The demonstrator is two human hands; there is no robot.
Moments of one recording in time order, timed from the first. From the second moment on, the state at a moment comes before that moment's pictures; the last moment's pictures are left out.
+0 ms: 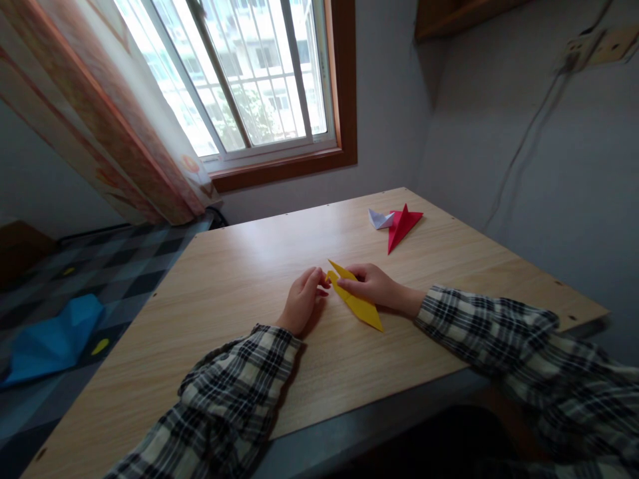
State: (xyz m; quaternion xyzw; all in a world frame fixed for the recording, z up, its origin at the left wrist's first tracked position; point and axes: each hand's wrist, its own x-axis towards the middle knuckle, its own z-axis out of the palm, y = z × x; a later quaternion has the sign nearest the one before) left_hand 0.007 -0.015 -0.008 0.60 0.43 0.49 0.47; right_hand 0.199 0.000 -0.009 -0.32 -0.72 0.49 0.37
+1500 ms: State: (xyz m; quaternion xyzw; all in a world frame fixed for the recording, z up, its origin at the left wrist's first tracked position) left_hand 0.006 -0.019 -0.002 0.61 0.42 0.47 0.48; right_hand 0.200 0.002 -0.011 -0.33 -0.72 0.47 0.39
